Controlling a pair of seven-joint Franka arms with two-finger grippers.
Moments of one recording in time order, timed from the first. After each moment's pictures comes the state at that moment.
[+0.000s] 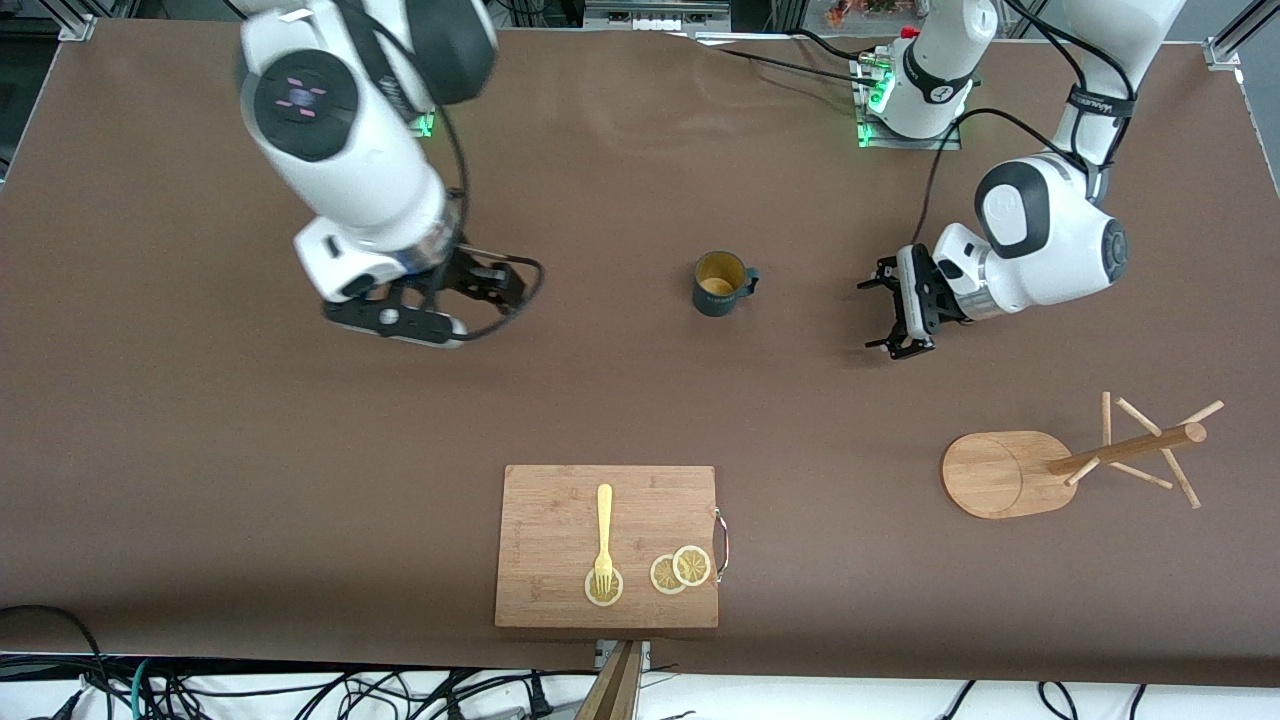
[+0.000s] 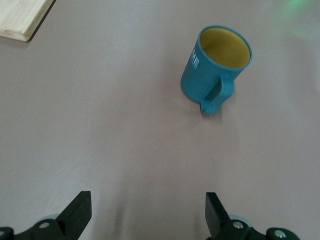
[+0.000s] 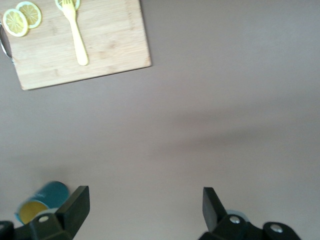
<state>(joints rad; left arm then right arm) 0.04 0.22 -0.19 -2.32 -0.82 2.34 1.86 0.82 0.40 -0.48 -1.24 0.20 1.56 0.53</state>
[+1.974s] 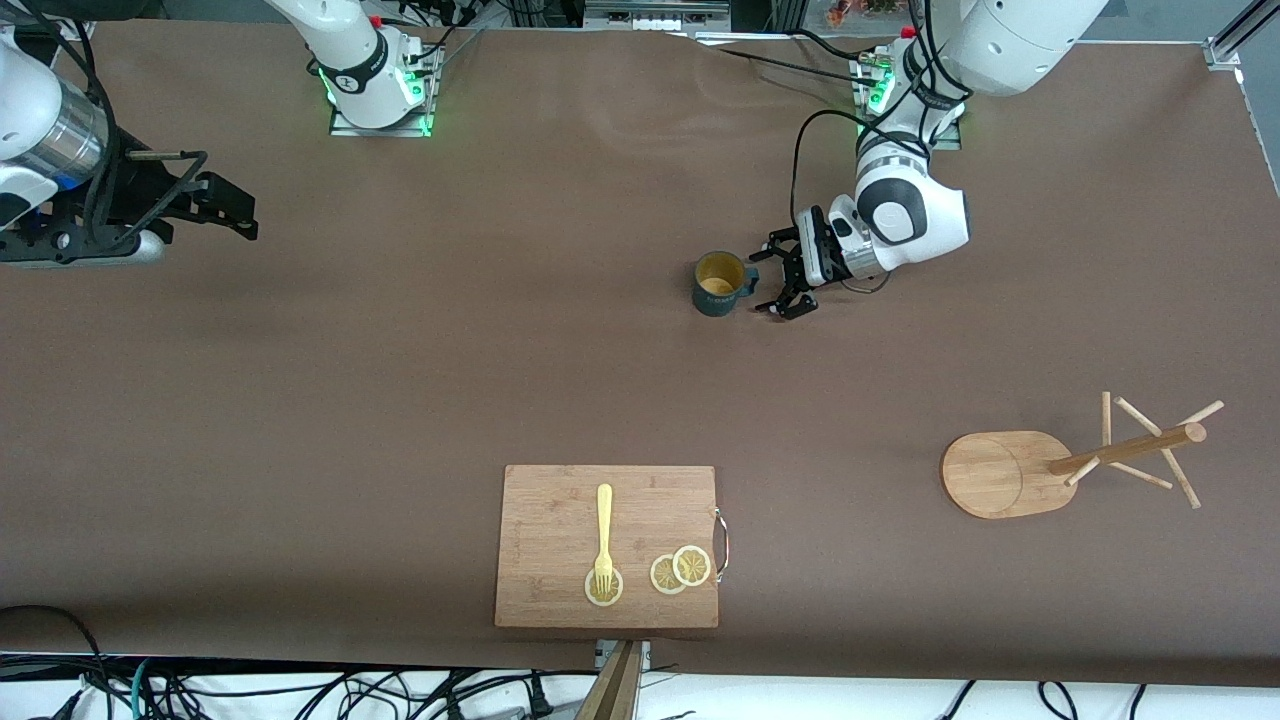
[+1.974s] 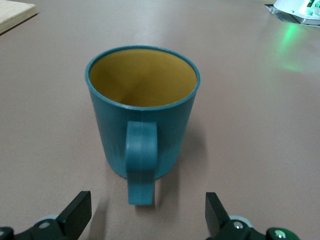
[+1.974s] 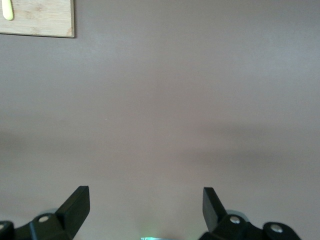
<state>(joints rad) -0.05 0.43 -0.39 -2.43 -1.73 2.52 2.65 0.07 0.01 0.05 -1.63 0.00 1.55 0.07</state>
